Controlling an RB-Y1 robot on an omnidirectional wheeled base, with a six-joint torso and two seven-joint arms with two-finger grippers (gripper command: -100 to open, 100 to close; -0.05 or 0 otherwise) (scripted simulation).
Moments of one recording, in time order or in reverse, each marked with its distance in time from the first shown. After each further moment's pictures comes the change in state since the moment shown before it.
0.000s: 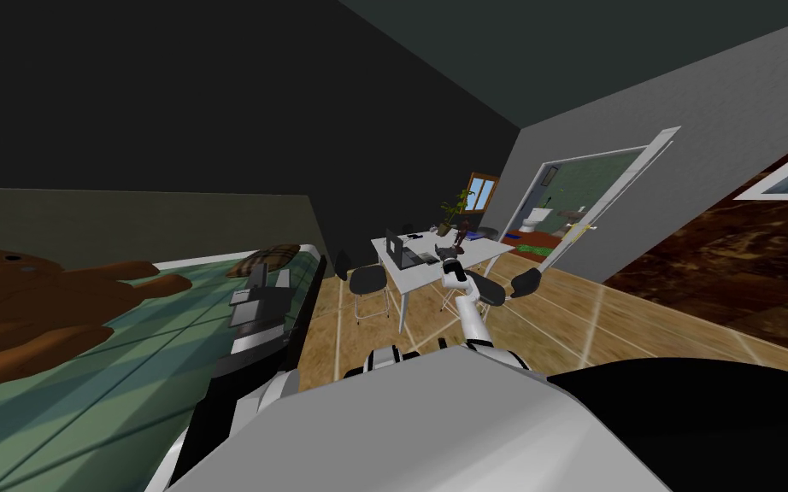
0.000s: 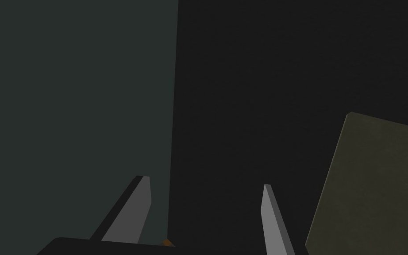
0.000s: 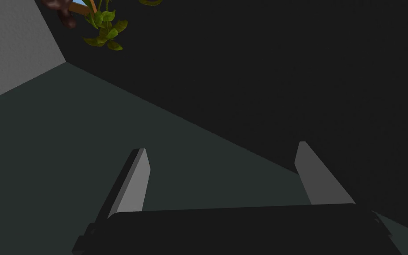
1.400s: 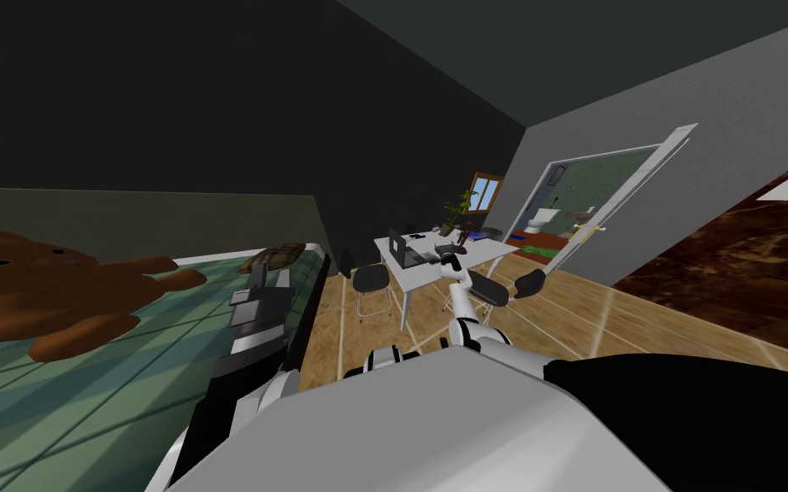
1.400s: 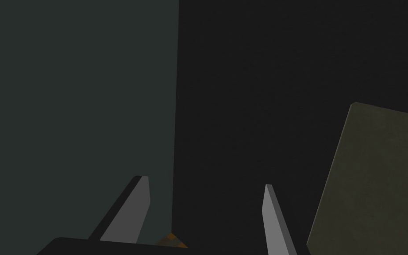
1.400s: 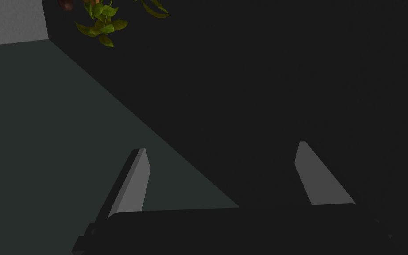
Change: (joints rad) left arm 0.000 0.000 0.000 0.000 0.000 0.000 0.000; right arm -0.205 0.002 -0.120 0.221 0.035 0.047 0.385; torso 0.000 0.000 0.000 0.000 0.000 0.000
